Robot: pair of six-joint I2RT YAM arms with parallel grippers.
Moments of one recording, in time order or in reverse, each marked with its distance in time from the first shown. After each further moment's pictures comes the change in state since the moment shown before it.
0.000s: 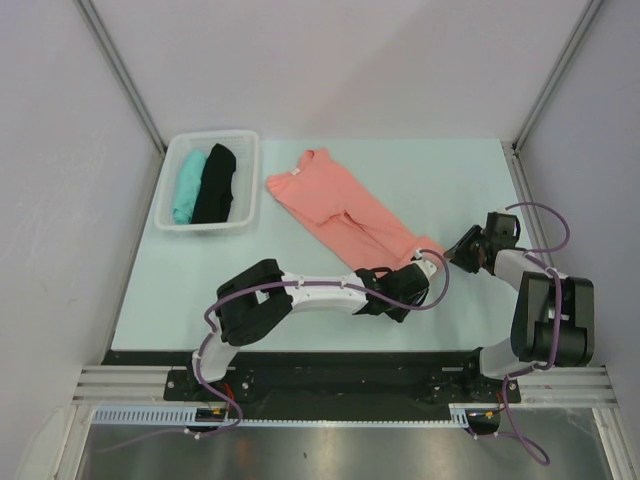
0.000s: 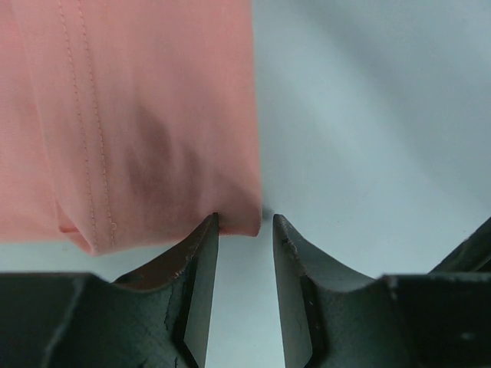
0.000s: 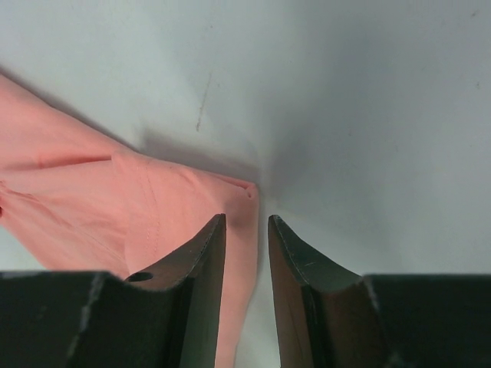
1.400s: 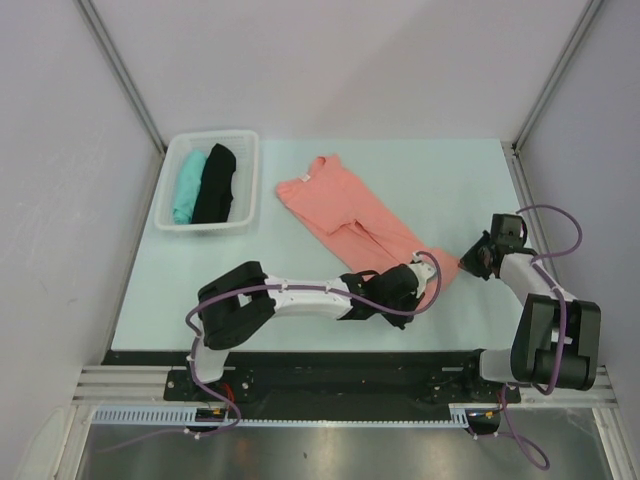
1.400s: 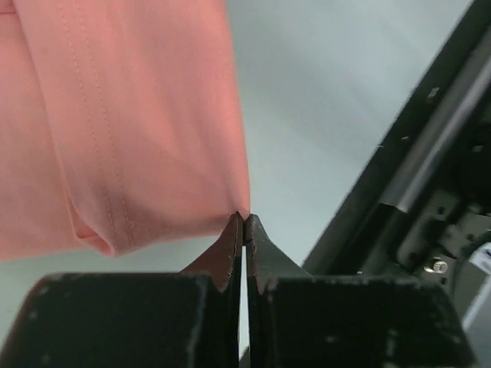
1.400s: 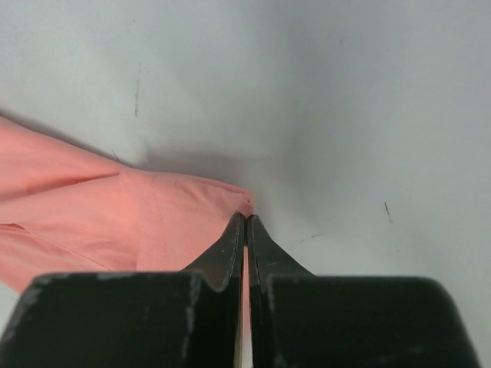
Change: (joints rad) left arm -0.008 -0.102 -0.142 0.181 0.186 -0.024; right arm -0.020 -0.119 0.009 -0.194 0.146 -0.016
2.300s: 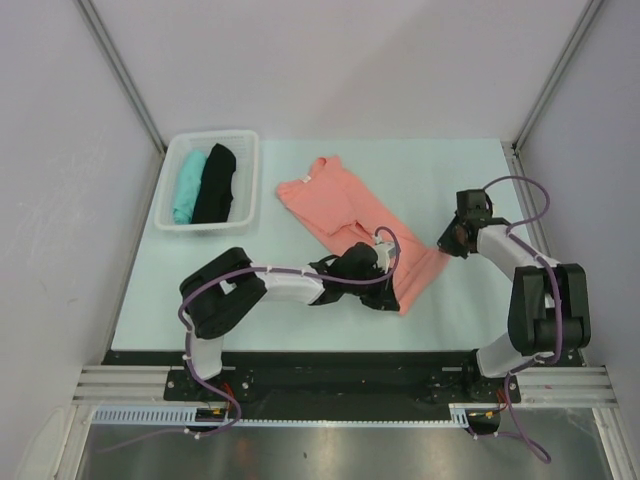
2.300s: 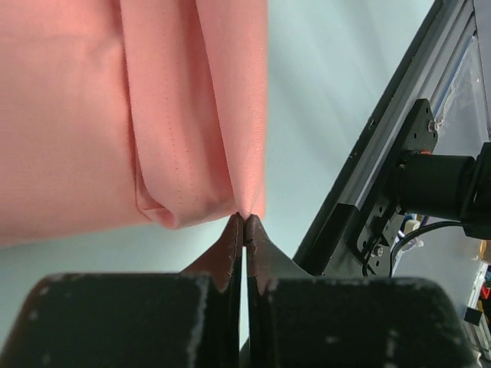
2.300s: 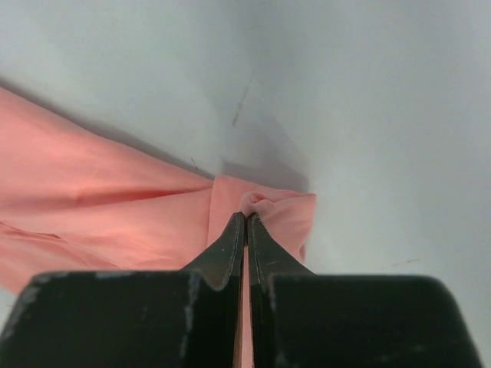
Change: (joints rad) left arm 0.205 -0.071 -0.266 0.348 0.345 -0.258; right arm 0.225 0.164 0.229 -0.100 0.153 0.047
